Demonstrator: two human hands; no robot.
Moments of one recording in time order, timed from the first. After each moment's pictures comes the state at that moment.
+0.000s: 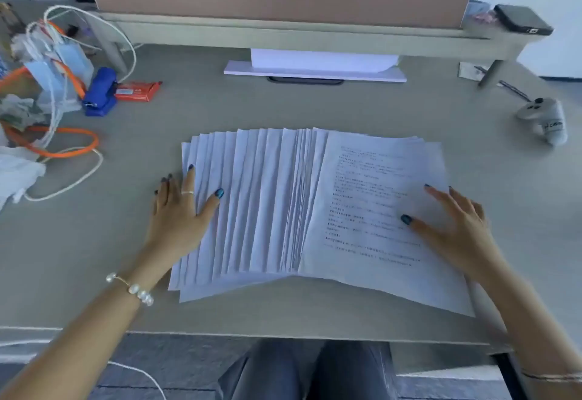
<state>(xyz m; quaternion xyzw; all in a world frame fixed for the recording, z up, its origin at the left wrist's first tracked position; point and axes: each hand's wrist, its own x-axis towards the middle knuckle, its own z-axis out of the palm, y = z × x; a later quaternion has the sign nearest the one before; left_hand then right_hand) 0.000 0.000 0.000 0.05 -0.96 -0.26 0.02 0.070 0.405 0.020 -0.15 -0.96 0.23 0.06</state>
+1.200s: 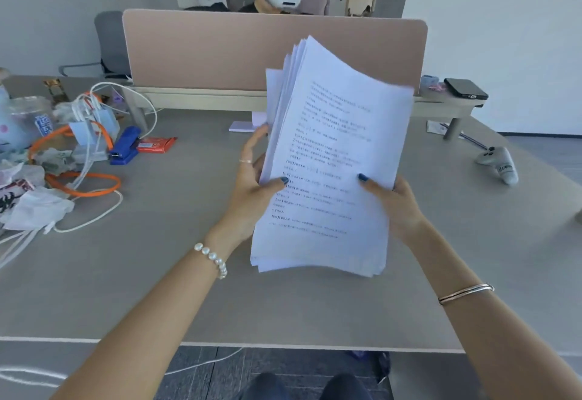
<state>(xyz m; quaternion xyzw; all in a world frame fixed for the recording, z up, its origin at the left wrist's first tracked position) 0.019 0.114 0.105 -0.19 -0.64 -0.74 0.06 0.020 0.354 0.075 -0.01 -0.66 0.75 0.07</state>
